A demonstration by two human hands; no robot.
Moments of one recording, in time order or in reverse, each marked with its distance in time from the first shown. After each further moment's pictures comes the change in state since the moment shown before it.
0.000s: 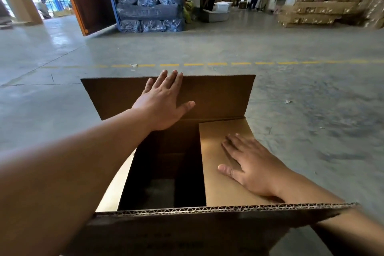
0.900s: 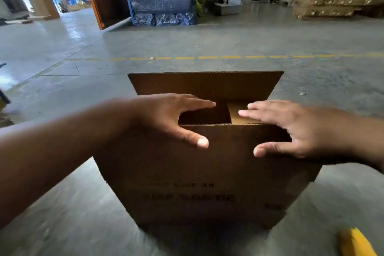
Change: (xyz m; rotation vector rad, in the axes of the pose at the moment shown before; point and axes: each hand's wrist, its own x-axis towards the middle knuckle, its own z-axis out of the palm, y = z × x) left_hand -0.131 -0.030 -0.108 -0.286 -0.554 0.323; right_hand -0.084 -0.082 -0.139 -0.018 -0.023 -0.255
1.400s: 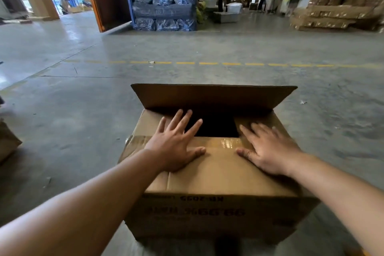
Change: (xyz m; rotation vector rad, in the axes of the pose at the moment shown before) left_hand 0.038 -0.060 0.113 0.332 0.280 -0.276; right_hand 0.077 0.017 0.110 -0.077 -0.053 0.373
